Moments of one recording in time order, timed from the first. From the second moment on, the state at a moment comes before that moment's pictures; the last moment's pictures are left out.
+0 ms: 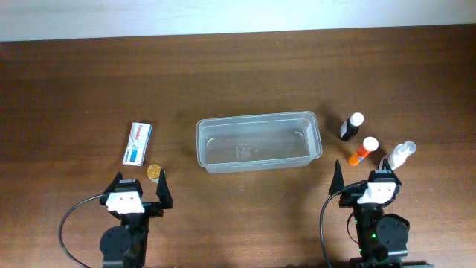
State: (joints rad) left arm -0.03 0.07 0.01 -0.08 -0.03 -0.07; right arm 0.04 0.01 0.02 -0.08 0.09 -0.03
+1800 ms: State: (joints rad) left arm -0.03 0.07 0.01 -0.08 -0.03 -0.07; right arm 0.04 0.01 0.02 -0.08 0.09 -0.03
